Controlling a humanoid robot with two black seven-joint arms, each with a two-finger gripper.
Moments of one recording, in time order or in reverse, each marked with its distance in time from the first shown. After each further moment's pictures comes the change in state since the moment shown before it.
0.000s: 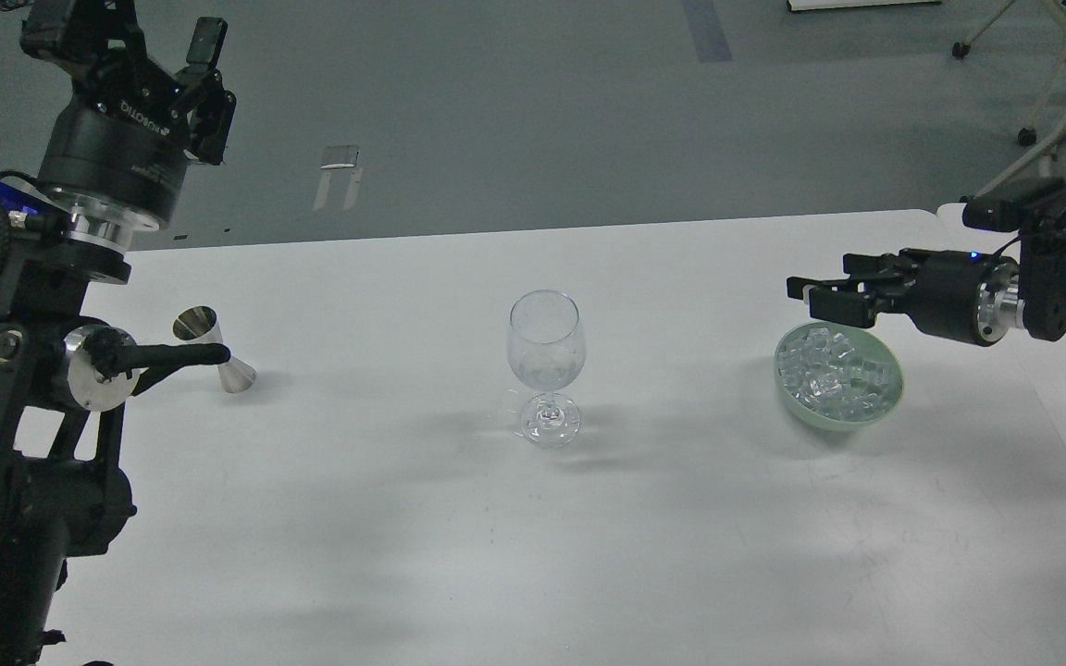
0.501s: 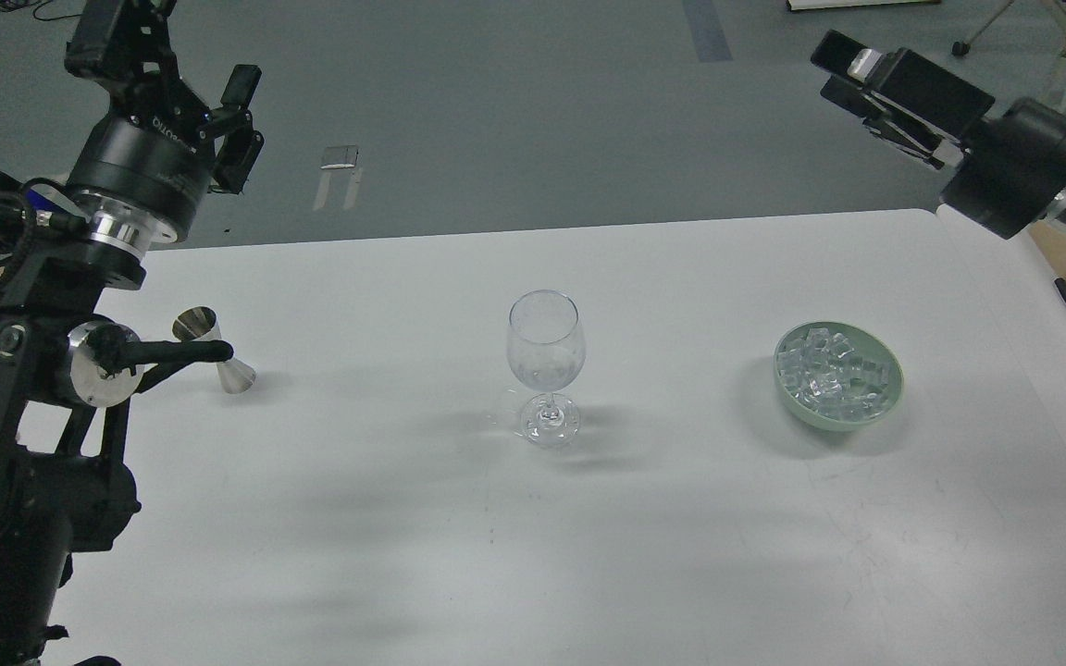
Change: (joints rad) left arm -0.012 -0.002 0.007 0.026 -0.047 -0.027 0.137; right arm -0.070 0.066 0.215 0.148 0.768 0.000 -0.012
